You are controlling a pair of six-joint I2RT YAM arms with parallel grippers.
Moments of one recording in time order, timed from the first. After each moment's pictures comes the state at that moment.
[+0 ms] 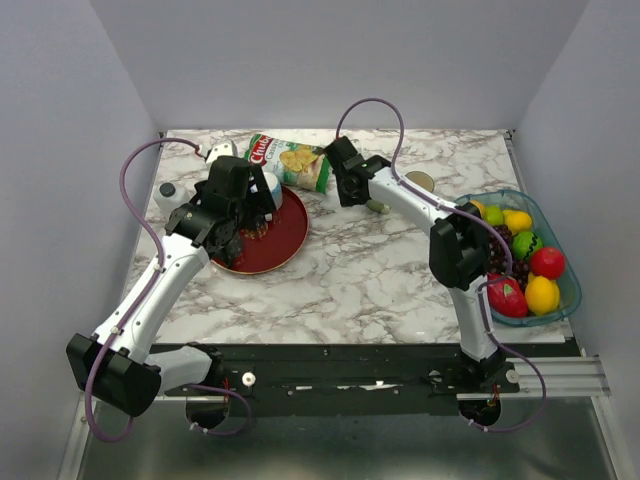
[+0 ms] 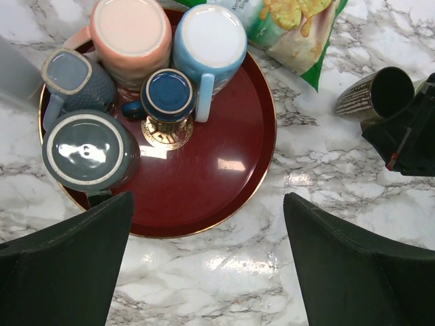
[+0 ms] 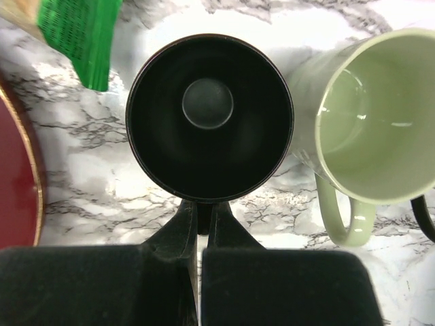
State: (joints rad) left arm -0.42 1.20 1.23 -0.69 -0.33 -0.57; right arm 0.64 2.18 1.93 -0.76 0.35 0.35
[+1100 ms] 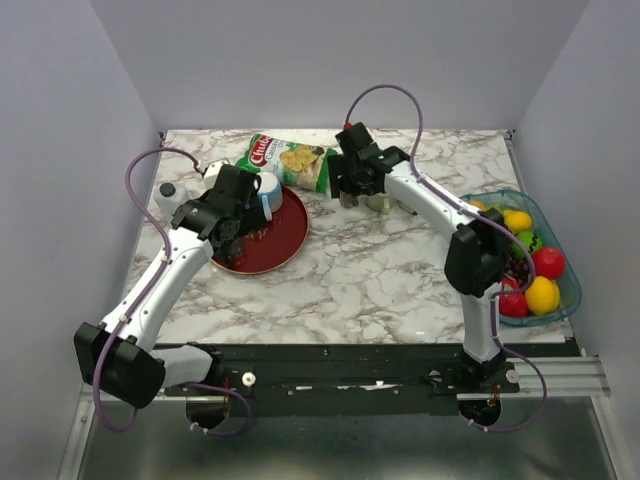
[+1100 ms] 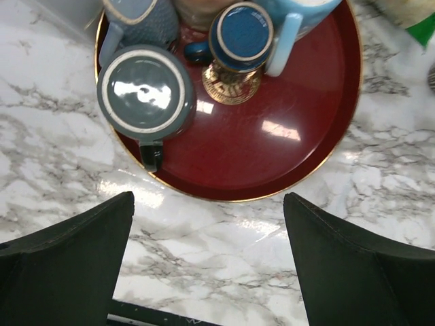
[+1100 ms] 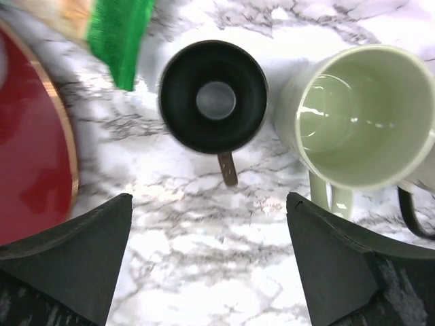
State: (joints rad) left arm -0.40 1.23 1.22 -0.88 -0.40 -0.63; right arm 0.61 2.11 1.92 -0.76 0.27 0.34
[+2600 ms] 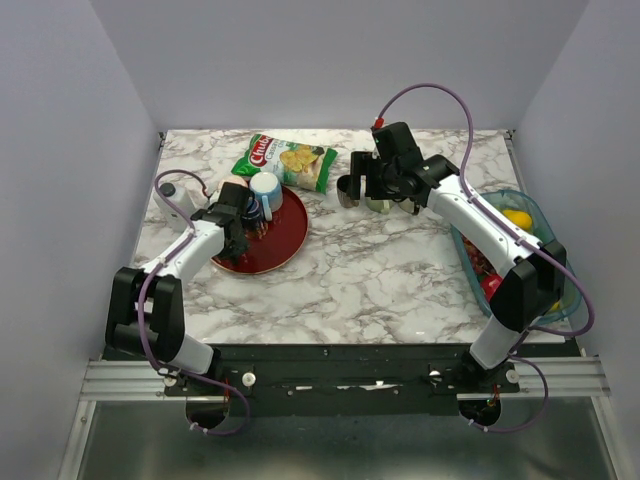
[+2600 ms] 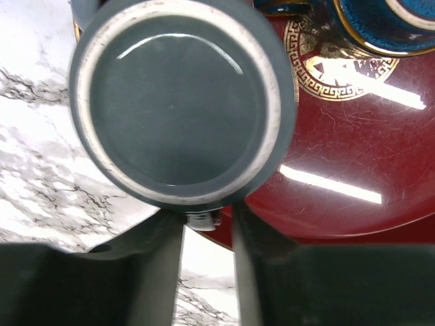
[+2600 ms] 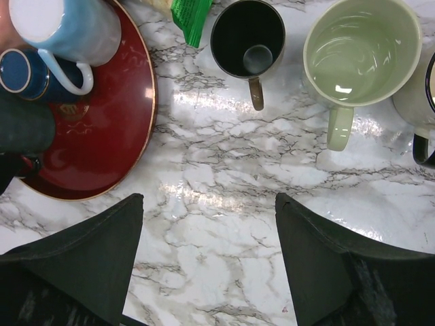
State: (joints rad) left arm -0.23 1.48 0.96 -0.62 -0.32 -0.50; right arm 0.57 1.71 1.63 -0.70 0.07 0.41
